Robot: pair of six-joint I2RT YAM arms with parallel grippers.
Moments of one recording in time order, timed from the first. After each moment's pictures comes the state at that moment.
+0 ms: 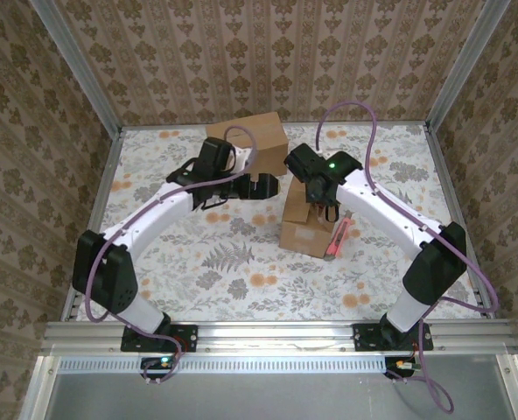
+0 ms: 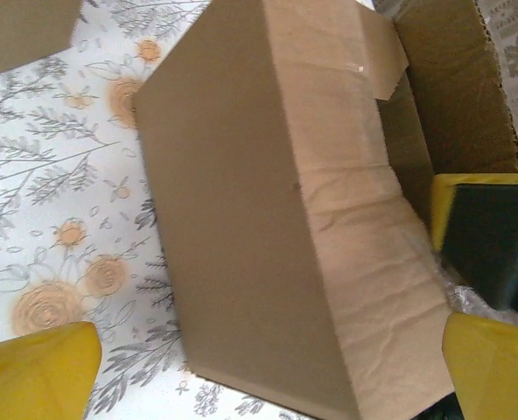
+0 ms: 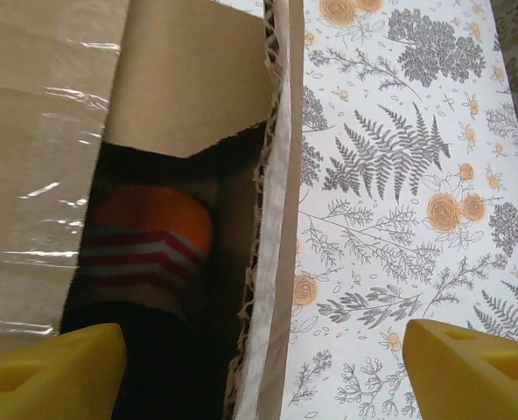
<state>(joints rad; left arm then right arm) -0.59 1.58 1.29 -0.45 0.53 -0.44 0.62 1.66 1.57 -1.24 0.62 0.69</state>
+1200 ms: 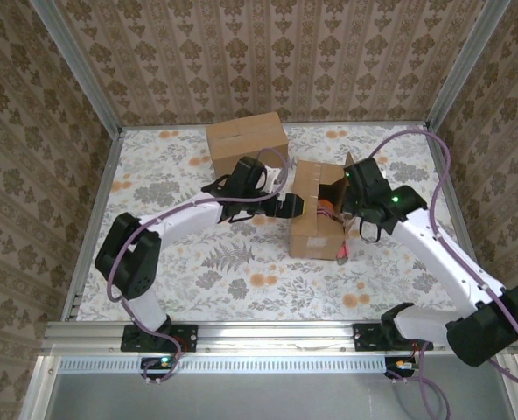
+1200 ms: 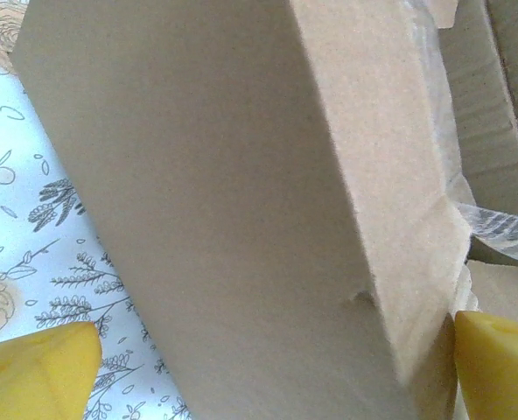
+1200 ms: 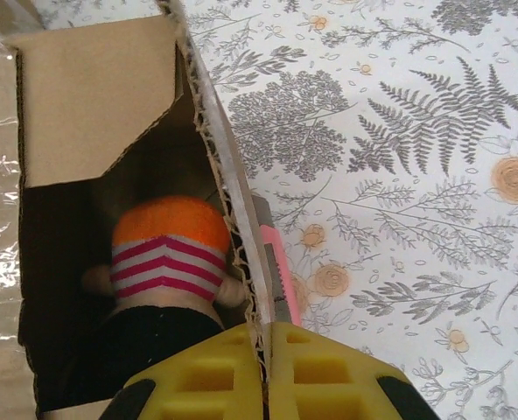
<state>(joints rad) -0.73 1.71 1.19 -0.23 0.48 -0.49 0.39 1.19 1.13 -0.90 0.32 0.60</state>
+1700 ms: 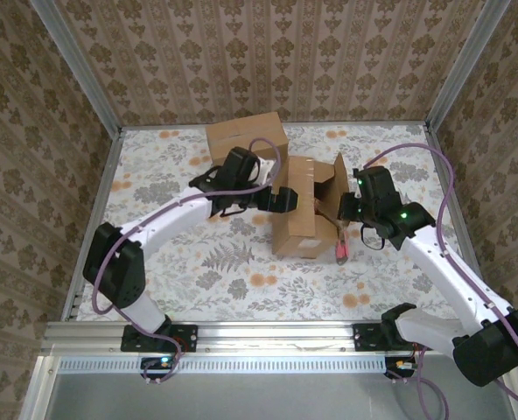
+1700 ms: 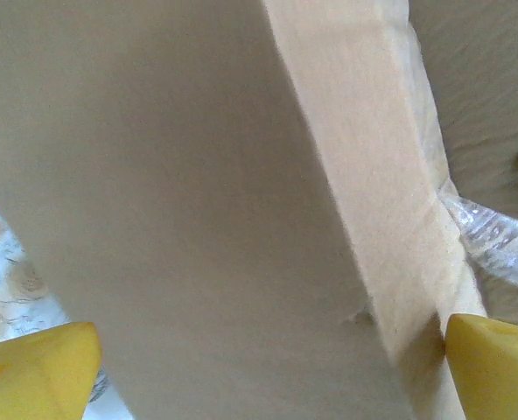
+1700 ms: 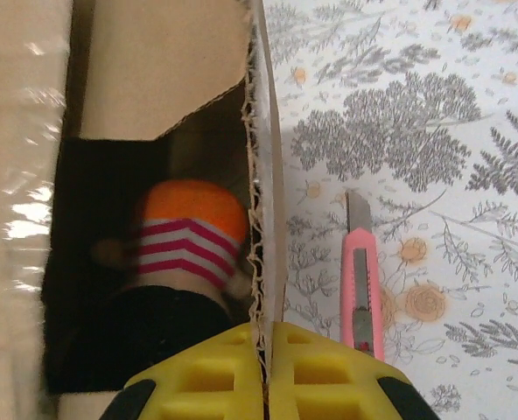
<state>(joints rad) -0.71 1.62 1.32 -0.46 0.44 -0.43 0.36 1.09 0.98 -0.69 0.07 0.46</state>
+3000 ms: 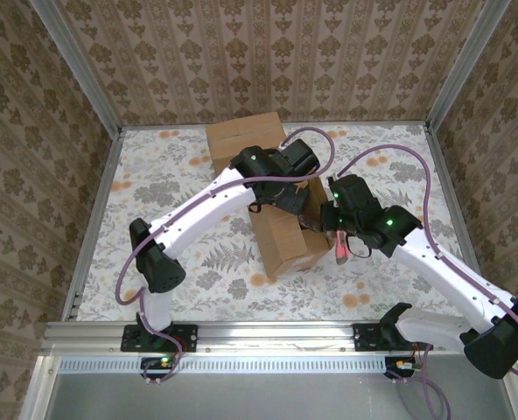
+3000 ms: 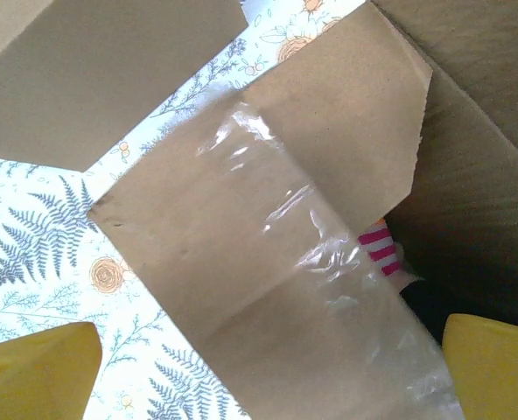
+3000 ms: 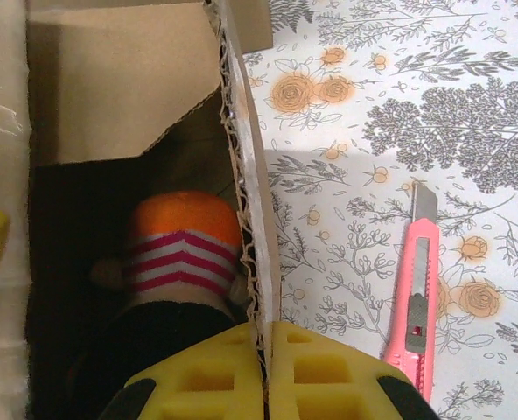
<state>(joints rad) -1.02 1.92 2.10 -1.37 -0.36 -0.44 0.61 1.11 1.04 -0.74 0.19 0.48</state>
